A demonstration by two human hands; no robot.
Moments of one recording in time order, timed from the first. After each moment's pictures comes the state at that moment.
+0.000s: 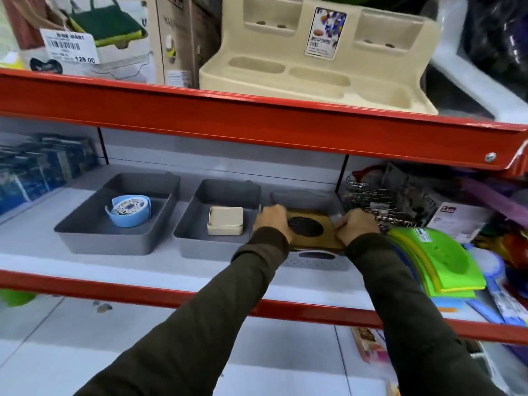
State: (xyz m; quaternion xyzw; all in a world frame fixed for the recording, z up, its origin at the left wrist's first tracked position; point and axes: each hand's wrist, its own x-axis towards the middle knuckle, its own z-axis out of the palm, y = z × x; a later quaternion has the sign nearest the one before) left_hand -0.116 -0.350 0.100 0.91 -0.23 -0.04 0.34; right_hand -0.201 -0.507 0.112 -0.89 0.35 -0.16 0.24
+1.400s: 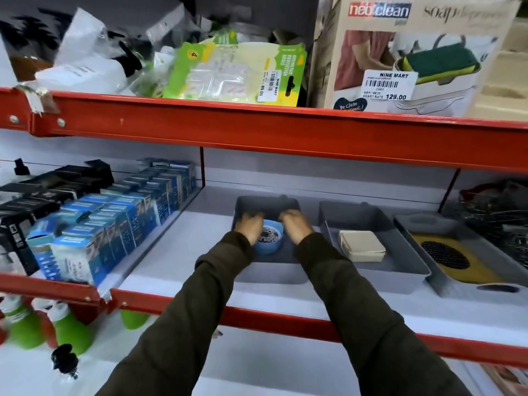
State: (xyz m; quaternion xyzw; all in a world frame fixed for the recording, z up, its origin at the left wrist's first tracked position) left_hand 0.084 -0.028 0.102 0.80 -0.08 -0.18 0.57; right_hand 0.042 -0.137 0.108 -0.85 0.19 -0.11 0.48
